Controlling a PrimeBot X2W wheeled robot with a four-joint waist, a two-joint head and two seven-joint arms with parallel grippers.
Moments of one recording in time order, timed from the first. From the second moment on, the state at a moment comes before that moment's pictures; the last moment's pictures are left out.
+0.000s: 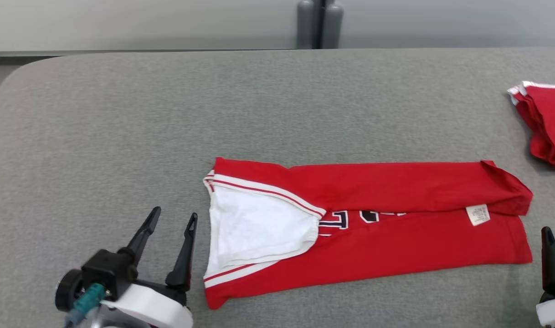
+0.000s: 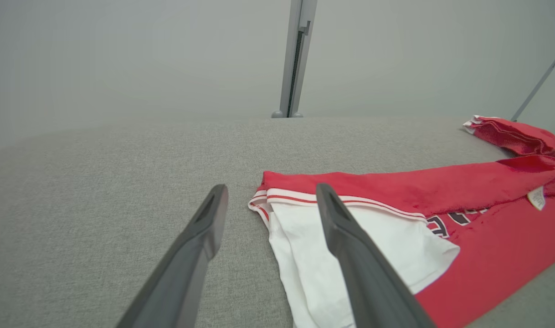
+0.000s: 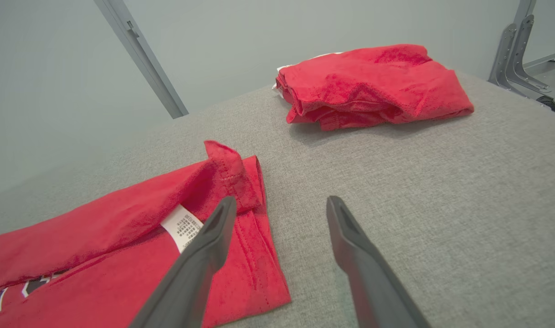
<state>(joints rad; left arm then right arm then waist) -0.22 0.60 -0.78 -0.12 -0.82 0.40 -0.26 0.01 -0.33 -0.05 0.32 0.65 0.13 -0.16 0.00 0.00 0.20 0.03</state>
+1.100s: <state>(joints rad) -0.01 0.17 -0.36 0.05 -0.32 0.07 -0.26 -0.14 -0.33 -0.13 0.51 0.52 0.13 0.13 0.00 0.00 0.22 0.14</state>
